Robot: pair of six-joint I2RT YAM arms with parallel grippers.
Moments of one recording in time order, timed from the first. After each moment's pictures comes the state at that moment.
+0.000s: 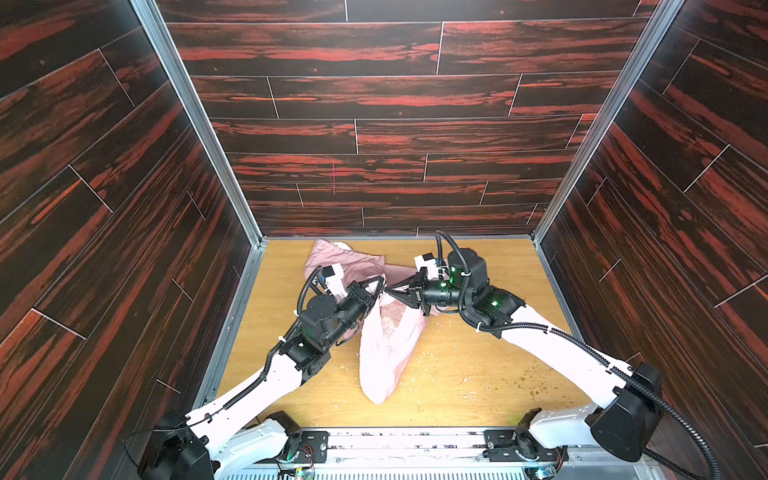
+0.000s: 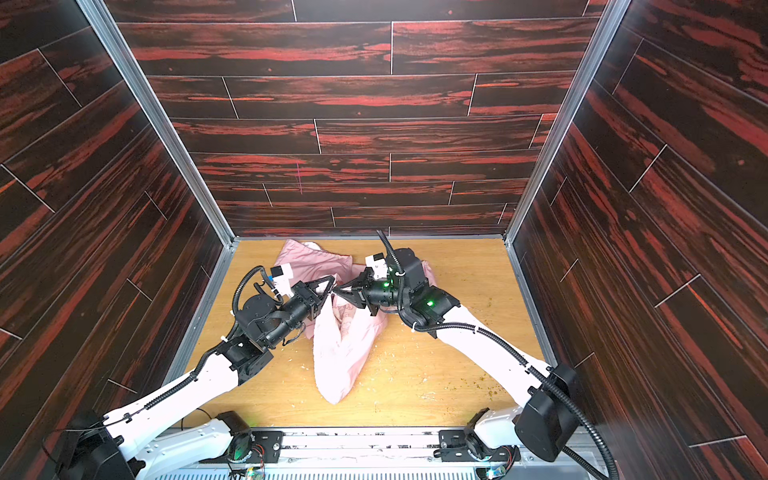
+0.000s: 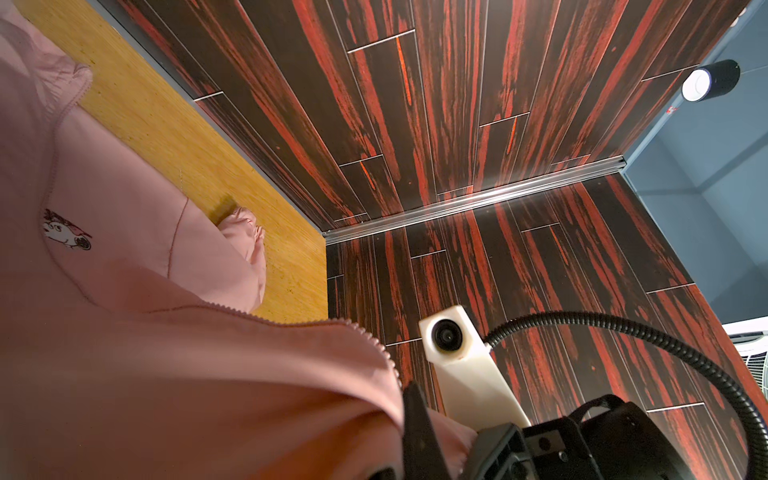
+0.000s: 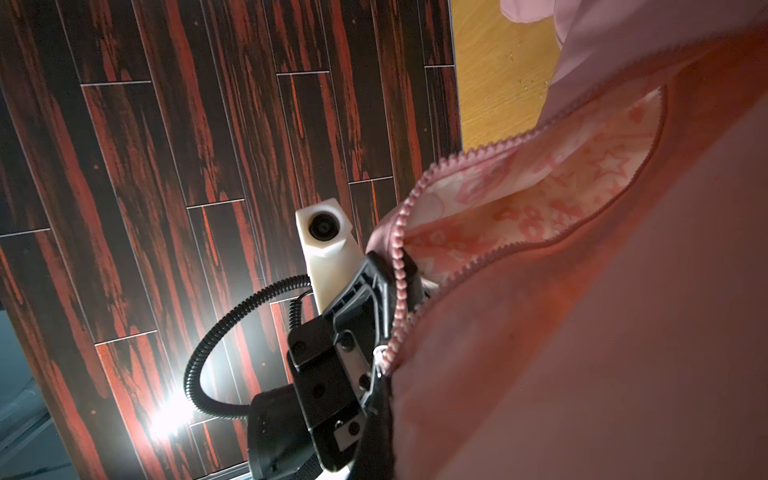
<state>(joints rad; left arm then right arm) -0.62 1.07 0.68 0.41 0.05 -1.30 0.76 1.39 1.23 -0.15 -0.58 1.44</state>
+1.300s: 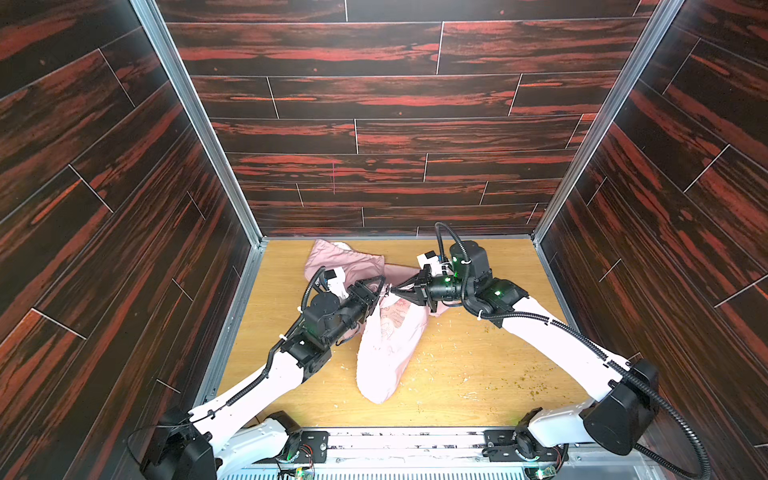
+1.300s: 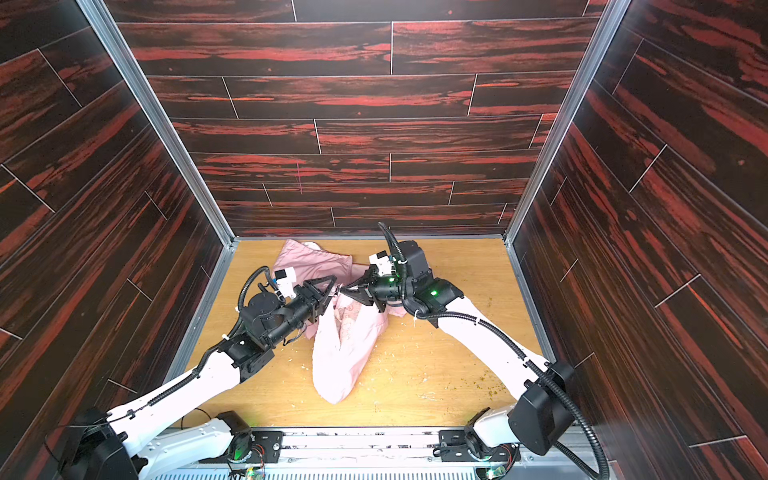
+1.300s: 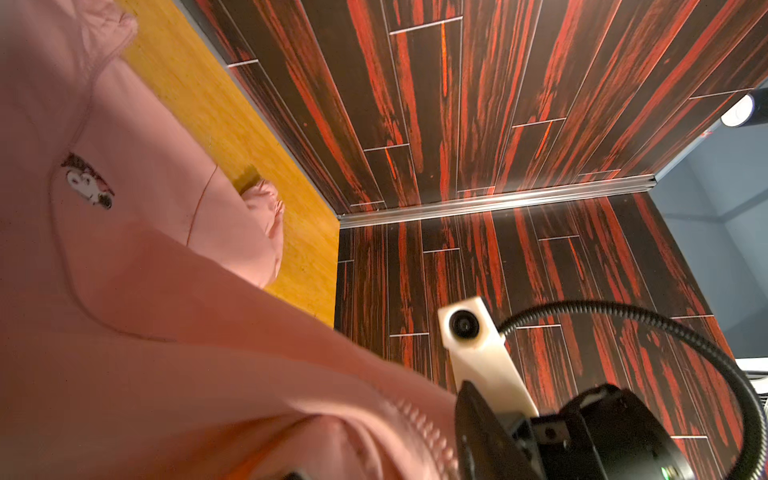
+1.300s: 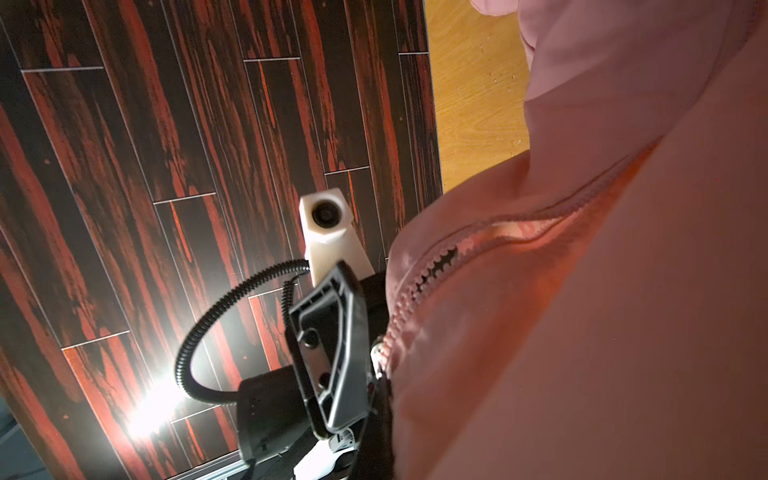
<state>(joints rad) -0.61 1.06 0.67 0.34 0.09 -1.41 0.68 1.43 1.29 -0.29 -0.70 1.35</state>
